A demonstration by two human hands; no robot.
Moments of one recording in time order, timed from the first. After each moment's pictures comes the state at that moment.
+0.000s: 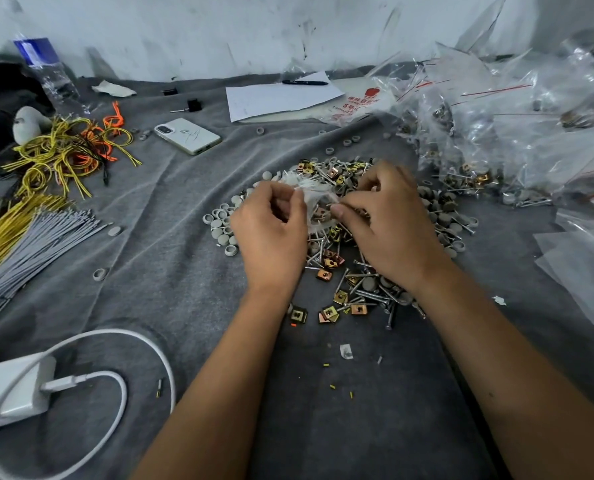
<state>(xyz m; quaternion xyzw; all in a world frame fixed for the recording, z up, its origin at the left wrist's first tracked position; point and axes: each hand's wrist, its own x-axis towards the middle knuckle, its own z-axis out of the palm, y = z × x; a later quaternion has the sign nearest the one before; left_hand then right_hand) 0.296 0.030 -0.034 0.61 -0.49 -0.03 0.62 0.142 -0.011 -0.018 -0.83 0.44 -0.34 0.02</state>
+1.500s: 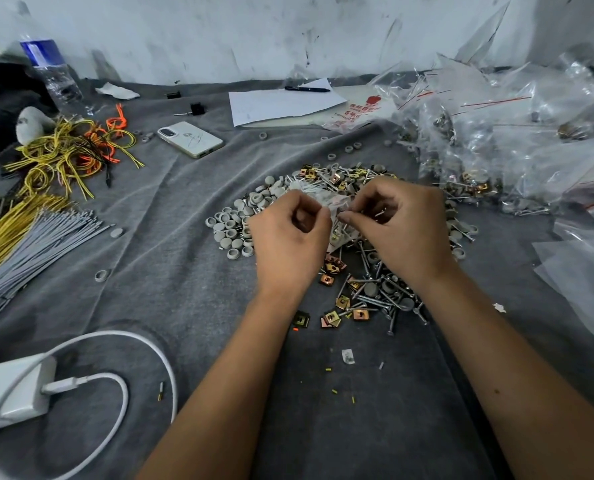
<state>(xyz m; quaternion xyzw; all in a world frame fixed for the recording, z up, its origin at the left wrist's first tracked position) 0.288 0.031 -0.033 0.60 -0.53 -0.12 0.59 0.135 -0.013 -0.017 -0.77 0.36 -0.49 0.17</state>
